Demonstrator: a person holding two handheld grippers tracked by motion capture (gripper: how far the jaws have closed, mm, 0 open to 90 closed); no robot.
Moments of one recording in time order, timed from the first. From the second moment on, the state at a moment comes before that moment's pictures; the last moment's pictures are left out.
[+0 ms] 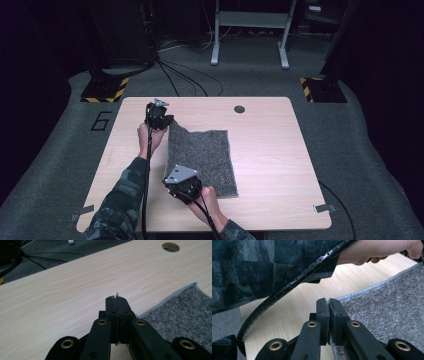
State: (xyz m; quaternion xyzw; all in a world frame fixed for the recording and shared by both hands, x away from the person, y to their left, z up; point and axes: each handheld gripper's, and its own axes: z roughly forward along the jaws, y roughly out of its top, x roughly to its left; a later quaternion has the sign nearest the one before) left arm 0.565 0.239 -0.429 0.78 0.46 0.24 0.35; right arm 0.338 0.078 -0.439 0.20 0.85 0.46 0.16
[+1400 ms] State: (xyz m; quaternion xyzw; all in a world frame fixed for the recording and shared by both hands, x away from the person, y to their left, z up) left arm 0.586 0.108 -0.452 0.83 0.39 0.22 0.34; right arm 0.333 -0.034 -0.471 0.33 0.82 0.43 0.17
